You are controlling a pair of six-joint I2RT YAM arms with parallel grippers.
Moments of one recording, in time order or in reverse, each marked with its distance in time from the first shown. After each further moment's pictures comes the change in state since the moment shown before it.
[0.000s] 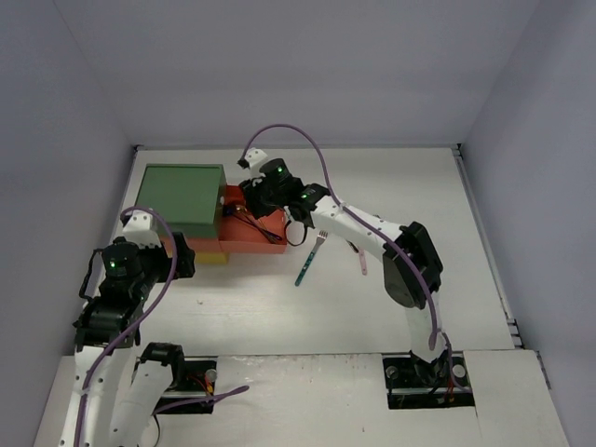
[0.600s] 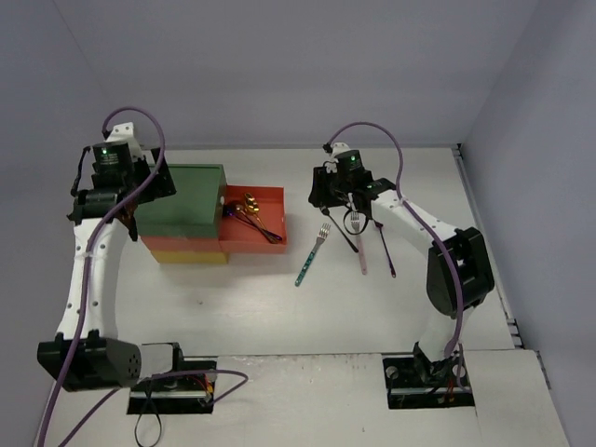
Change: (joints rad) left arm 0.151 0.671 0.589 -0.025 -0.075 0.017; right arm -0.315 -0.241 -0.334 -0.012 -0.093 0.230
